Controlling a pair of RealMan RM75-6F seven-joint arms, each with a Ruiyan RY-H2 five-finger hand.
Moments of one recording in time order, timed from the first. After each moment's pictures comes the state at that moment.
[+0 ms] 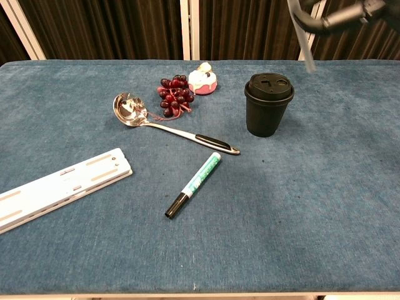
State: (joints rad) left arm -0.08 -1.20 -0.04 -1.50 1.49 1.50 0.09; right arm 0.58 -1.45 0.31 -1.63 -1.39 1.19 0.24
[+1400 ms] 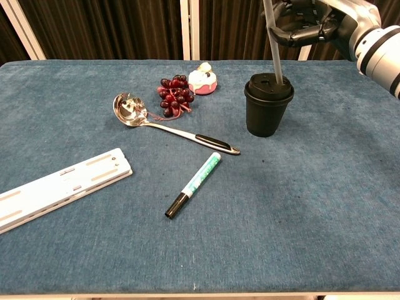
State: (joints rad) left arm -0.08 -1.20 -0.04 -1.50 1.47 1.48 0.11; right arm 0.67 -1.62 0.33 -1.32 -1.32 1.09 0.55
